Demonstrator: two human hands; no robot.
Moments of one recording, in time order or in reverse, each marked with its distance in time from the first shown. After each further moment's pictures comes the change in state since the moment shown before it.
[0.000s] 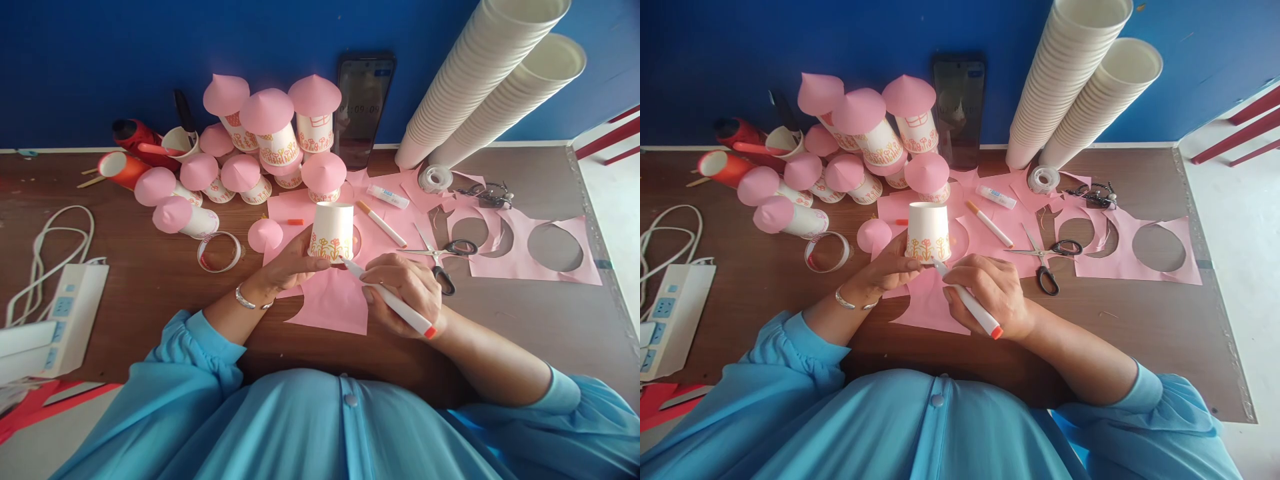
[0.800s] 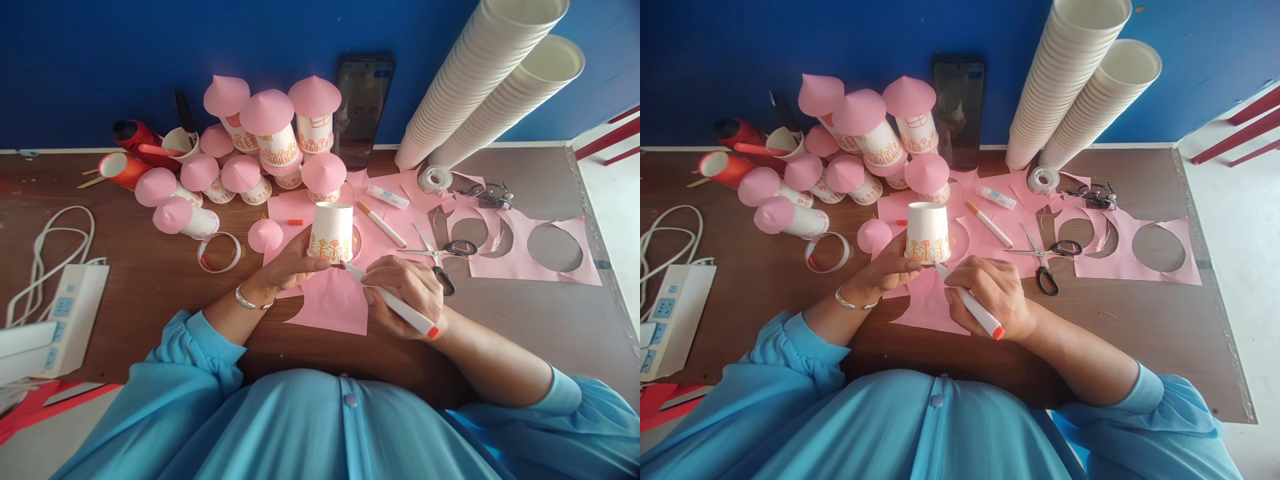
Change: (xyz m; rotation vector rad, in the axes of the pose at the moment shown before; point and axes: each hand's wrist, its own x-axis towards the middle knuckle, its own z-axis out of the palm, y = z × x) left_hand 0.000 -0.001 -0.002 -0.007 0.041 -0.006; right_hand 0.002 -0.001 -0.002 0.010 -0.031 0.019
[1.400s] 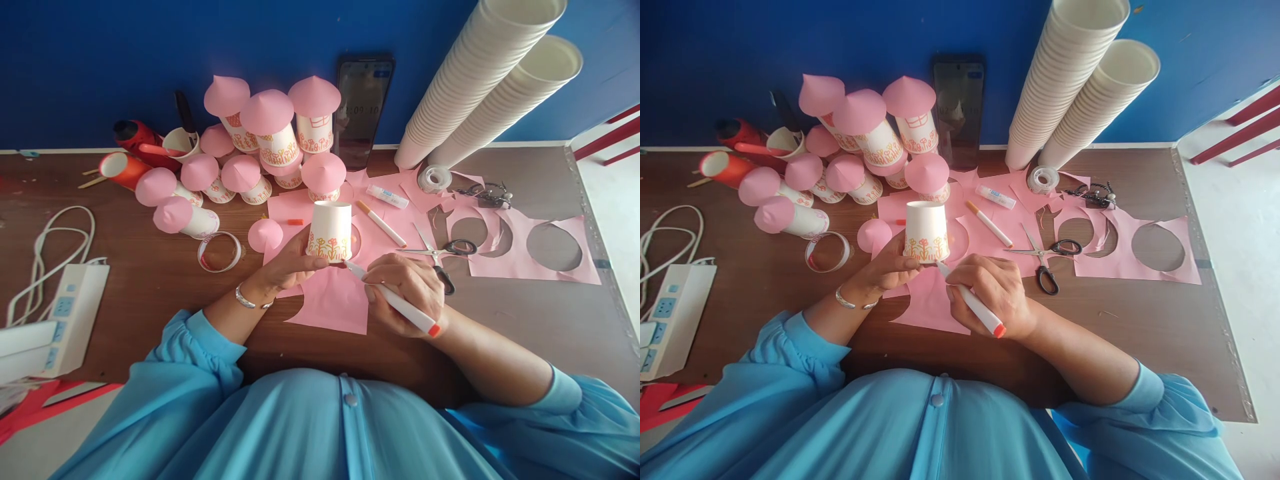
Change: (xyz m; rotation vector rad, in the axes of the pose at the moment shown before) left_hand -0.002 -0.002 -0.002 0.007 0.016 0.015; right_hand 0.001 0.000 -0.001 -0.018 0.023 0.010
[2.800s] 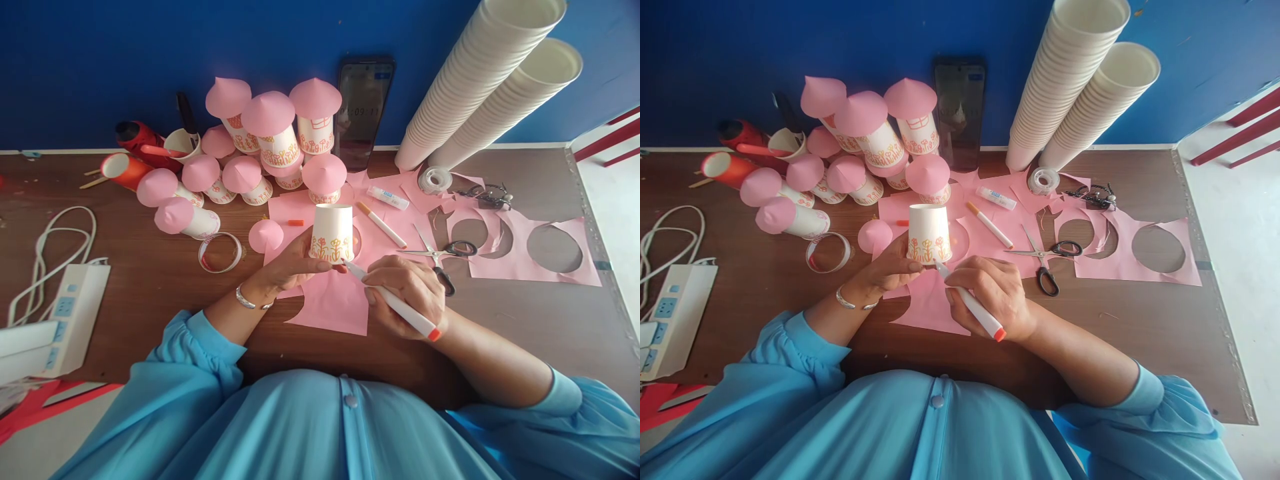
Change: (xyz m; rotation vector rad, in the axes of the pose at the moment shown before) left_hand 0.003 0.000 -0.002 0.028 -0.061 -0.023; right_hand -0.002 0.001 0.002 0.037 0.021 -0.035
